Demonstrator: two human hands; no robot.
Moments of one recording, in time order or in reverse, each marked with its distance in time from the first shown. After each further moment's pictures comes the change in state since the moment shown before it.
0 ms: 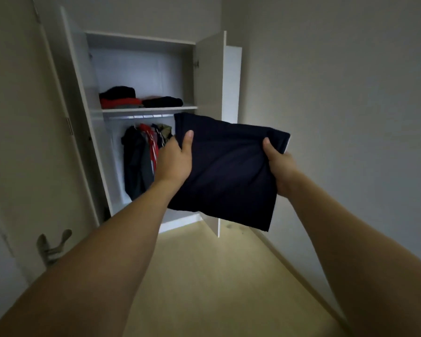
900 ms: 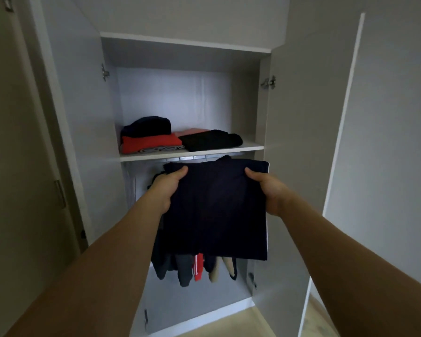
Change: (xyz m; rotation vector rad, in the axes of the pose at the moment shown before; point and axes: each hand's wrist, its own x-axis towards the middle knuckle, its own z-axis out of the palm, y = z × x) left_hand 0.635 -0.405 0.052 -0.579 -0.239 -0.628; right_hand 0.604 0.121 0.458 0.061 -0.376 0.203
